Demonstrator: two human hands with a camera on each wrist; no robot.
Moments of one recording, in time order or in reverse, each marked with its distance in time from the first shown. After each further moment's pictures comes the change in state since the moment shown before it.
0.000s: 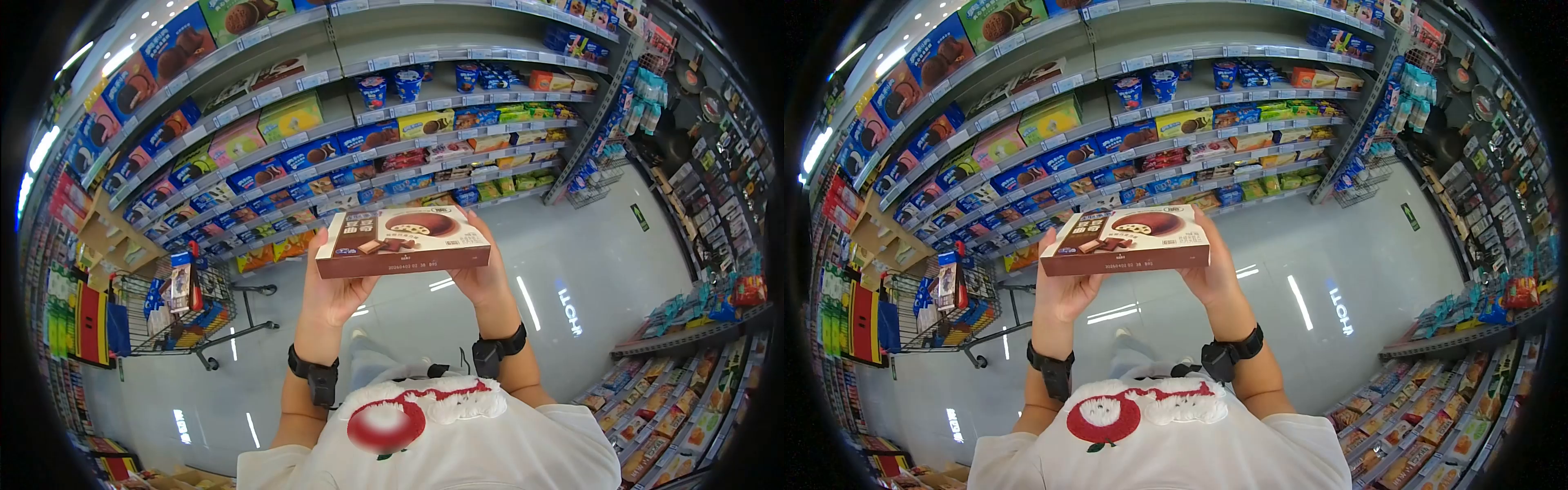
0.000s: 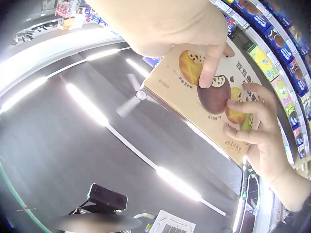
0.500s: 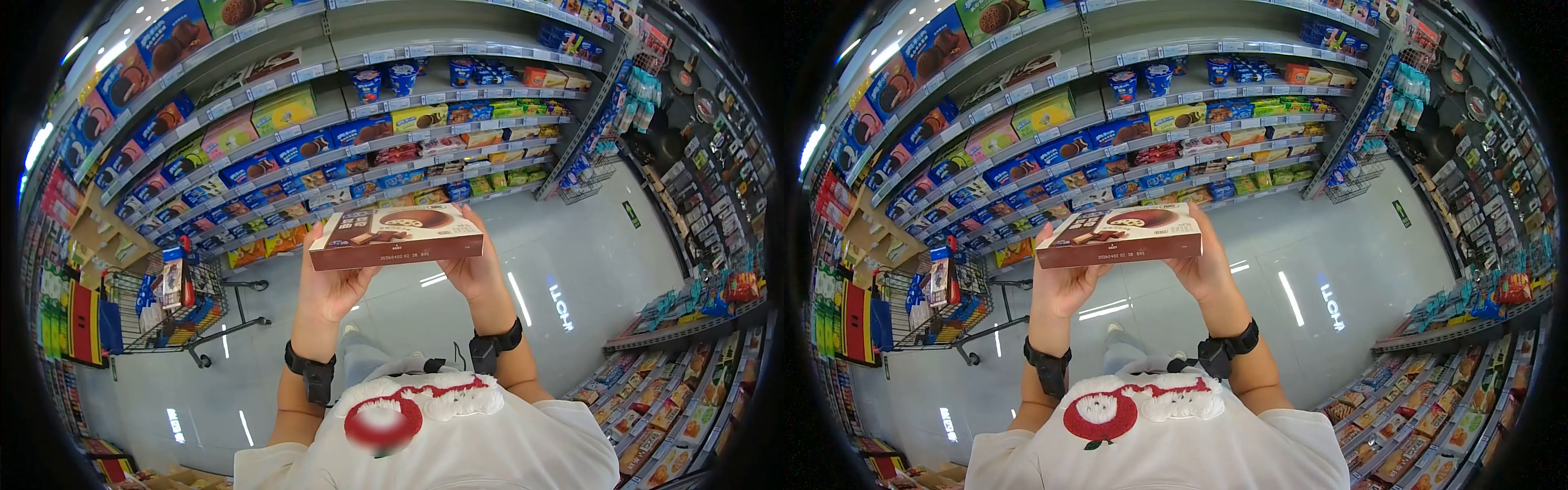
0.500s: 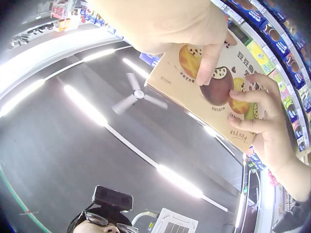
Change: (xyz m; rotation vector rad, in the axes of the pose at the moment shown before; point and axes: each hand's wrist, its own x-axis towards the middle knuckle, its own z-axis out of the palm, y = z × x) left_hand -0.004 0.002 -0.020 -0.032 0.083 0.004; right_hand -0.007 0.005 0.009 0.032 0.087 0.010
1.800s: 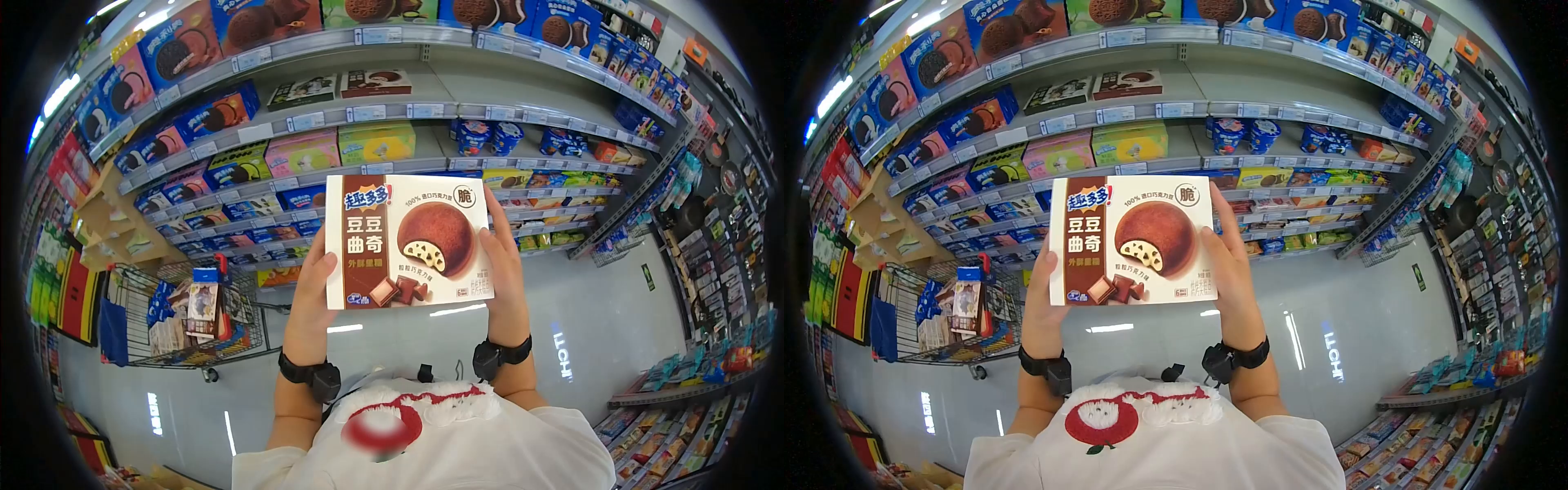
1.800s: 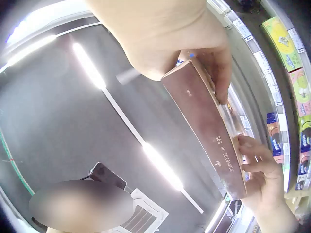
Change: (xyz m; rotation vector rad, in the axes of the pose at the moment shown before) left_hand -0.001 0.269 -0.016 0.687 -0.153 0.516; right_hand 0.192 0.139 0.137 -0.612 -0.225 -0.335
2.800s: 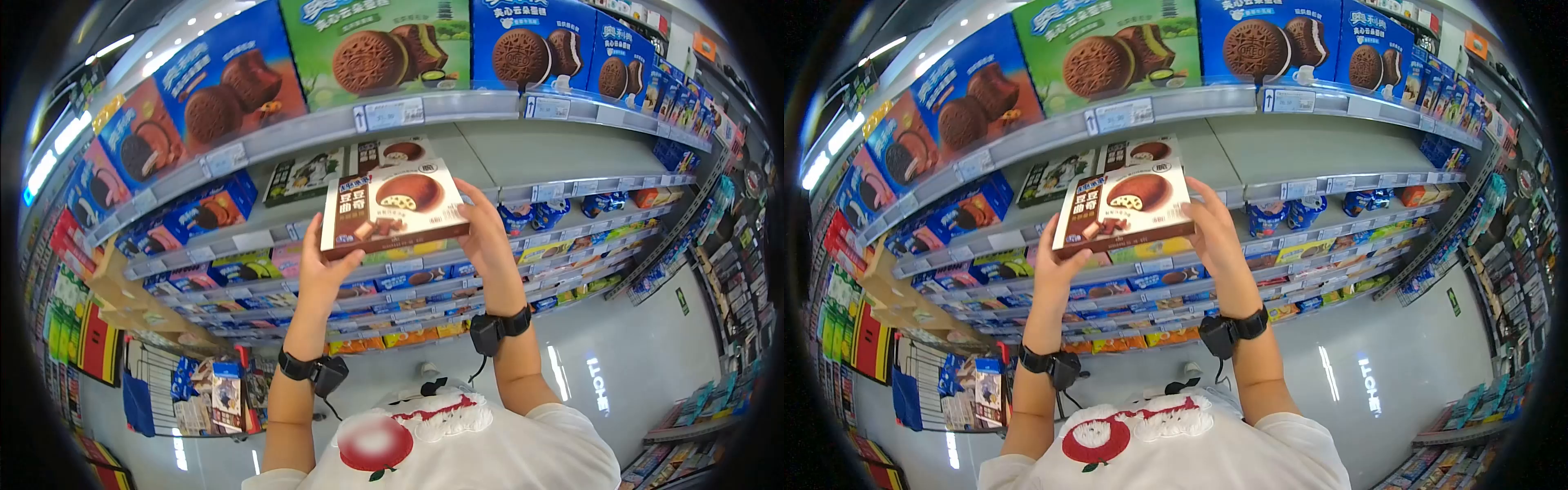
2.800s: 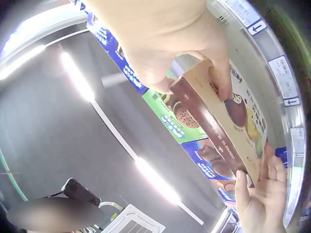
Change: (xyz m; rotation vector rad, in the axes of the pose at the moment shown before) left_hand 0.264 0.014 -0.101 0.579 0.152 0.217; right_hand 0.286 0.078 -0.026 0.220 -0.085 0.066
